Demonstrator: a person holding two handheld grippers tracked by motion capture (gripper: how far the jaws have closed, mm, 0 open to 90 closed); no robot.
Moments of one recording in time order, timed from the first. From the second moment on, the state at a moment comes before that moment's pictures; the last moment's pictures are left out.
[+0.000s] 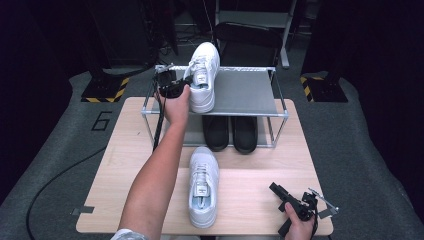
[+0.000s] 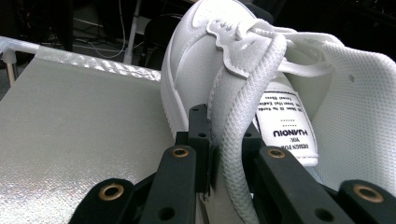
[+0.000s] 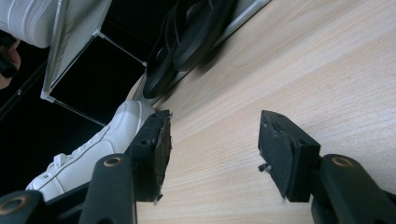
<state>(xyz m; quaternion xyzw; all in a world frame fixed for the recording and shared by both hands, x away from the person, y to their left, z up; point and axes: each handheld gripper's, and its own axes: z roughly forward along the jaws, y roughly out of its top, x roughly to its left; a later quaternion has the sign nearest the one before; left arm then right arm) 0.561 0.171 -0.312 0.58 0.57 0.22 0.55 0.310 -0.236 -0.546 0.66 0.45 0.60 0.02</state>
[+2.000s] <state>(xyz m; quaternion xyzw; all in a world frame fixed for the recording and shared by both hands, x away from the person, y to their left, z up) 0.595 0.176 -0.323 0.64 0.51 0.18 0.54 0.313 -0.232 -0.550 0.65 0.46 0.60 0.01</state>
